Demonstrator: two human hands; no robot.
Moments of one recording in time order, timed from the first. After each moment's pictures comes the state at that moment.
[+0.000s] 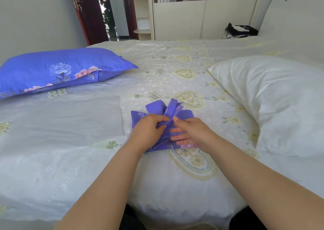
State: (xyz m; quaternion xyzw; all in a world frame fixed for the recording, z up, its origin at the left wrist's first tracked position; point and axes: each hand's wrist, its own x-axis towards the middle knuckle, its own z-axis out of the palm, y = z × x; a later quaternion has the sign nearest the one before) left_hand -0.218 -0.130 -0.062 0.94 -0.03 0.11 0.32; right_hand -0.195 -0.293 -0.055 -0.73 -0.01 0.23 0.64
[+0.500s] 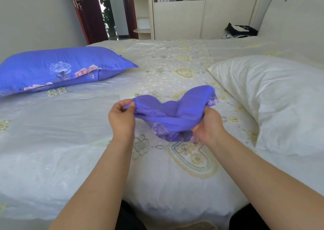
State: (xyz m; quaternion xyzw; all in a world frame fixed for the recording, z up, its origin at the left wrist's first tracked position) left_hand -0.200 -0.095 -0.058 0.65 0.21 0.34 0.64; right_hand -0.181 -0.297 -0.045 -0.37 0.09 0.12 0.92
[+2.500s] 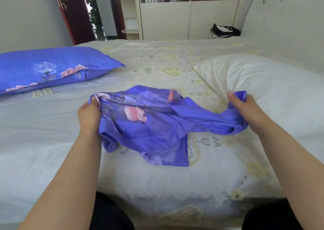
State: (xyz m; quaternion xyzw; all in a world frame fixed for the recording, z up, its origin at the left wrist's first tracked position) left_hand -0.227 -0.061 -0.031 0.72 0.28 0.27 0.58; right_hand -0.173 -0.466 -0.040 -0.81 0.08 -0.08 0.57
